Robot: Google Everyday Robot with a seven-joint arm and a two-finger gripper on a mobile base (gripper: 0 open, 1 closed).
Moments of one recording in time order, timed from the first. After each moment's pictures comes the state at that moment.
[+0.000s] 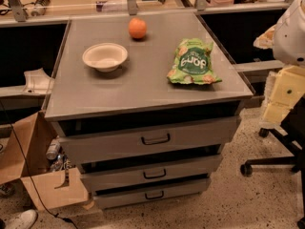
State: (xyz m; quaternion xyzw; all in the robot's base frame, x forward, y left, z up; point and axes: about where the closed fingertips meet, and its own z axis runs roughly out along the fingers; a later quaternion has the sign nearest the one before) arm 0.438 -0.217 0.976 -0.60 0.78 -0.03 0.16
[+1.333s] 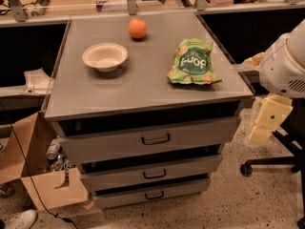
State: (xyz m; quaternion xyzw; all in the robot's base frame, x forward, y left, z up) arm 0.436 -0.207 0.927 -0.61 0.77 -0.01 0.19
